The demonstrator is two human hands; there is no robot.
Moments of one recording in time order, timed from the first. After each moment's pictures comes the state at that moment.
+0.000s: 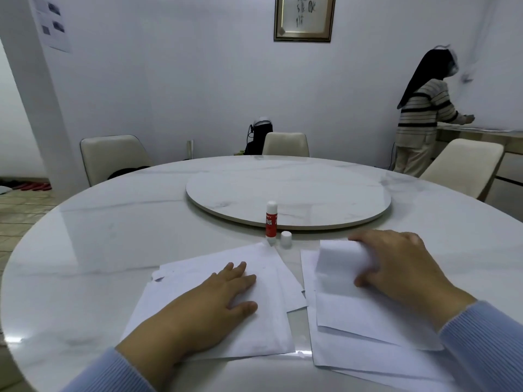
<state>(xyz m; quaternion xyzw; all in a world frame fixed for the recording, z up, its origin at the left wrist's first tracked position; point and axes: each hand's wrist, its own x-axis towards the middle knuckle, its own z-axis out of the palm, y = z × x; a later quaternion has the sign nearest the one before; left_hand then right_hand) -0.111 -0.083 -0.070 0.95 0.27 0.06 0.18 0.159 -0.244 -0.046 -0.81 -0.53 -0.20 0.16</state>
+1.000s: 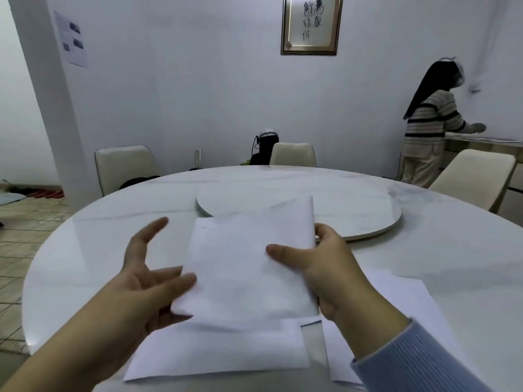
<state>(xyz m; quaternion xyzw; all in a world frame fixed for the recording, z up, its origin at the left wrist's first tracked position) -0.197 -0.080 -0.019 0.64 0.24 0.34 0.65 0.023 -0.182 -0.003 -0.61 -0.31 0.30 0.67</state>
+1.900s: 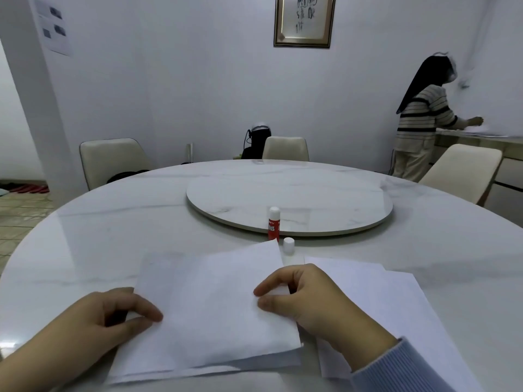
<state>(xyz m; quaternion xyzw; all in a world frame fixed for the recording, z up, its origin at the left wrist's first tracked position) -0.240 -0.023 -0.073 0.86 0.37 0.17 0.31 0.029 -0.192 -0.042 -0.71 -0.48 0.29 0.43</state>
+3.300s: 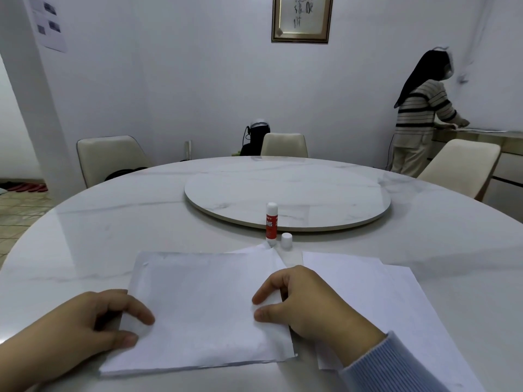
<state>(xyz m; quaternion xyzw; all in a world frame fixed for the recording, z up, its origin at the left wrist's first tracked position) -0.253 -0.007 -0.073 0.90 0.34 0.09 0.26 0.024 -0.196 -0.042 -0.76 -0.52 0.22 0.33</state>
